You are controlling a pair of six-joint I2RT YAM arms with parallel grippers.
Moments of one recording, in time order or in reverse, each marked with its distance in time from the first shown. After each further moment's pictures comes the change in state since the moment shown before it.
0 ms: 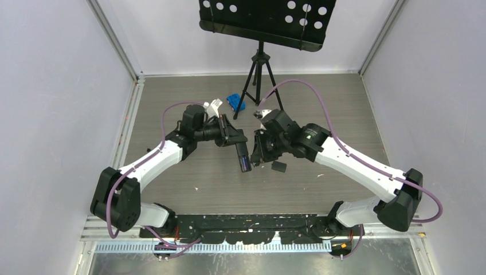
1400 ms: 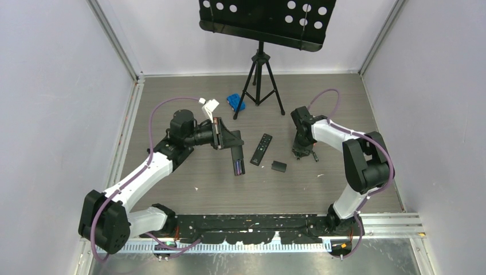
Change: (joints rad) left arm 0.000 -0.198 -0.082 0.085 0.075 0.235; right arm -0.547 0.375 -0.257 0.134 0.272 0.061
